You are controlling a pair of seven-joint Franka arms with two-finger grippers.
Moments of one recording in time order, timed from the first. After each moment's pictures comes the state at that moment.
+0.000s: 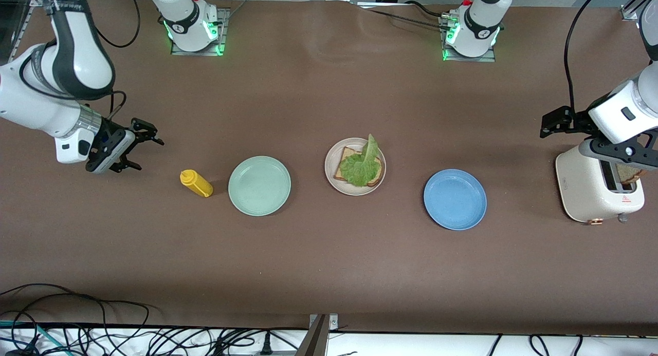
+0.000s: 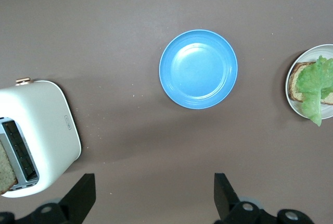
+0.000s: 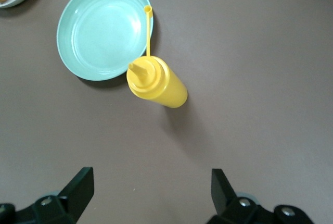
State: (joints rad) left arm -0.03 0.16 0.01 -1.51 -0.01 1.55 0.19; right arm -0.12 0.14 0.04 -2.14 0.47 2.23 -1.21
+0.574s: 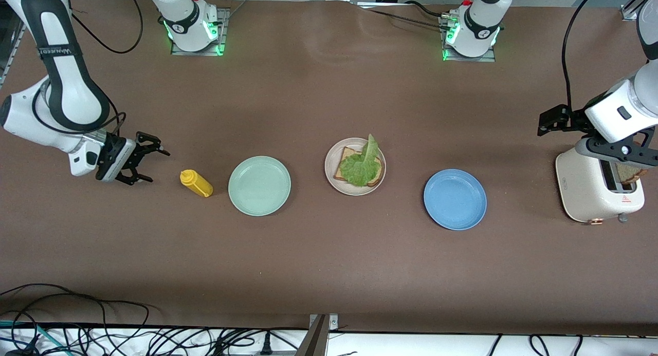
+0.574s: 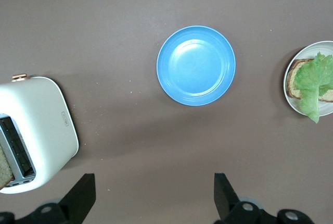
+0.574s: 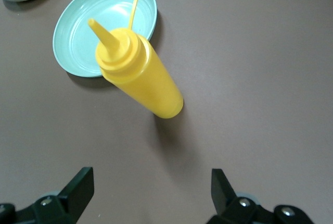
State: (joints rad) left arm -0.04 0.15 0.01 -1.51 -0.01 1.54 0.18; right arm -0.13 0.31 0.01 -2.14 0.75 2.30 -1.60
